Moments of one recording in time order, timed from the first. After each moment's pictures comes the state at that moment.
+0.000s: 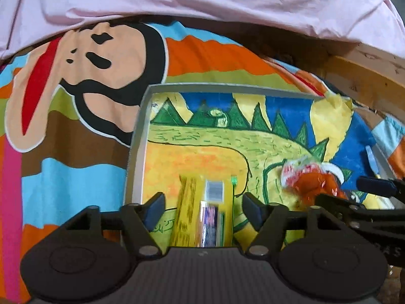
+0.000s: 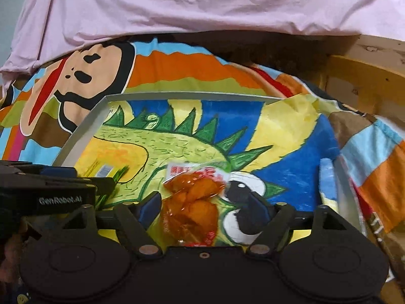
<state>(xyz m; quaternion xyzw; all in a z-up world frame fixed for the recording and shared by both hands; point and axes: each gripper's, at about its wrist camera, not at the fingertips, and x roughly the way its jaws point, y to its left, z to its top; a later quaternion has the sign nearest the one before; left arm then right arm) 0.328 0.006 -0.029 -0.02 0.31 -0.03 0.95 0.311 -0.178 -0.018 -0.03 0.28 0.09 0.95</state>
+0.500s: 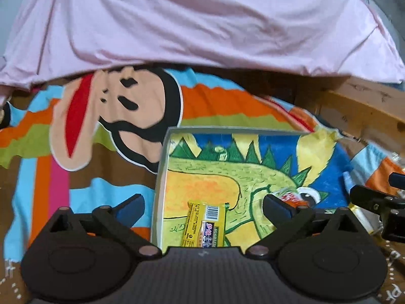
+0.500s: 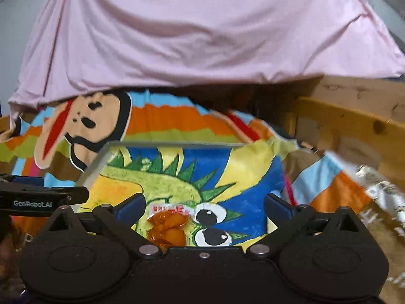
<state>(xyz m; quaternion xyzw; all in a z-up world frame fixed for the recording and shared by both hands) 0.253 0.000 0.025 -0.02 0.24 0.00 0.97 0.237 -0.217 0.038 -0.01 0.19 0.08 0.98</state>
